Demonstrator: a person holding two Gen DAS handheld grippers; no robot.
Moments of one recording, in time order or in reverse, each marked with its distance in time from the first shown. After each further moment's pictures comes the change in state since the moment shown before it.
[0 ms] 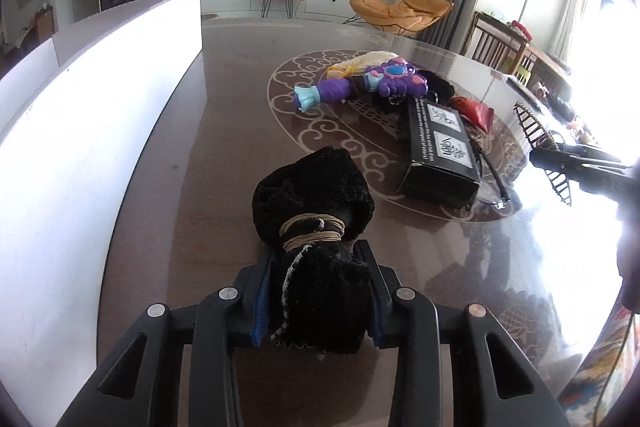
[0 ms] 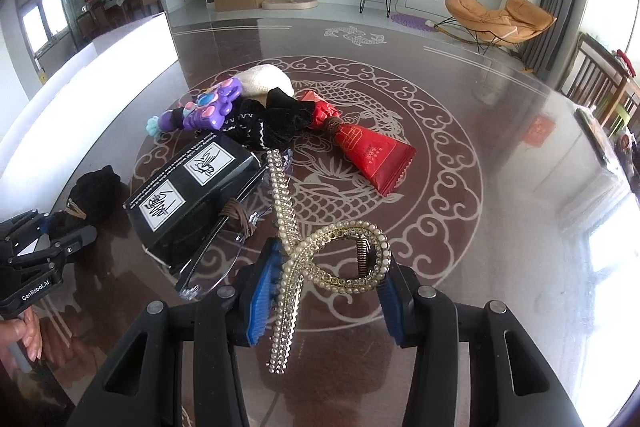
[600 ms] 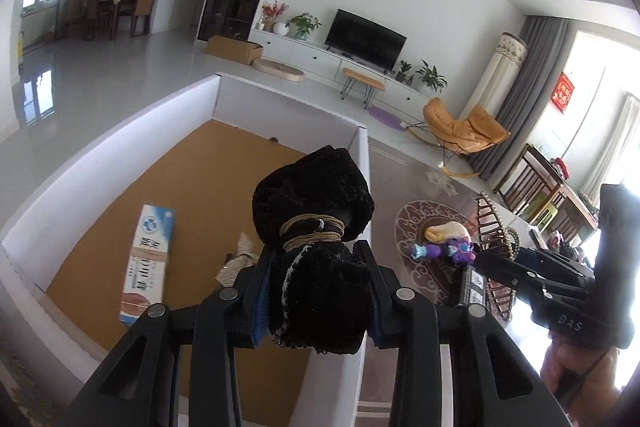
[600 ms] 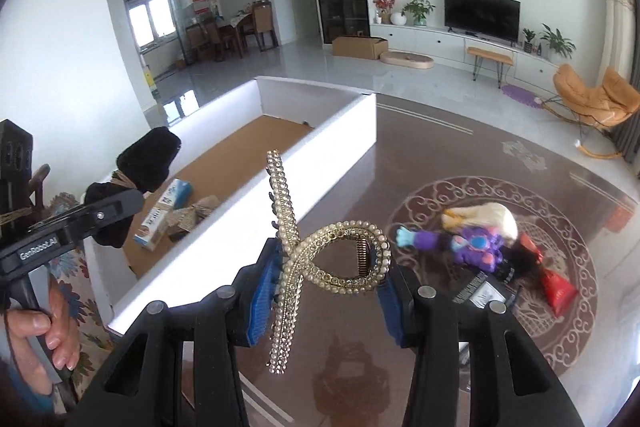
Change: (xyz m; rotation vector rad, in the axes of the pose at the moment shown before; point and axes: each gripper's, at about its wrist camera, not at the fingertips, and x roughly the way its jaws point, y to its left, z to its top) left arm -0.177 0.152 0.046 -0.342 -0.244 0.155; right arm -0.072 0.209 0.077 -0.211 -0.190 0.366
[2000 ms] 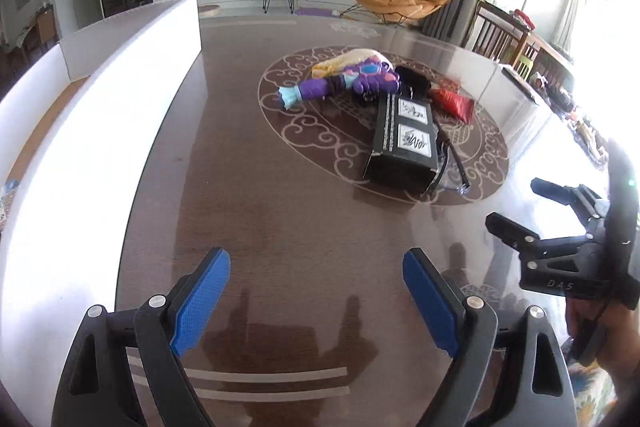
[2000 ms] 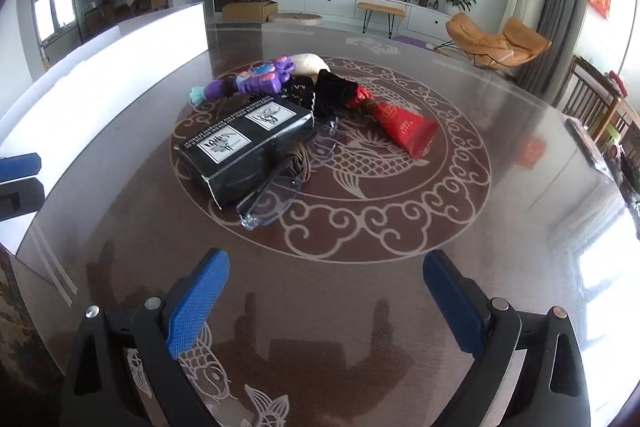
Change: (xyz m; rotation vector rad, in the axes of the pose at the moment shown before) left arm 0.125 -0.179 -0.146 0.414 0.326 -0.051; right arm -0.026 -0.145 -0.166 0.155 0.150 -0.416
